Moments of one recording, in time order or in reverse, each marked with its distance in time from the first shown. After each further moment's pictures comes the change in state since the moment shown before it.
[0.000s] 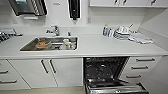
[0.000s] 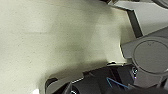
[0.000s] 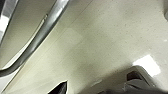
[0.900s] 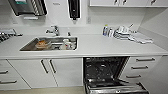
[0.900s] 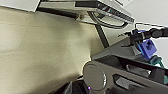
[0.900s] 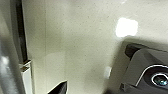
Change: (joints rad) left arm -0.068 -0.225 0.448 0.084 -0.005 0.033; right arm 0.140 0.165 -0.235 0.657 -0.192 0.211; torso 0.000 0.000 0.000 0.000
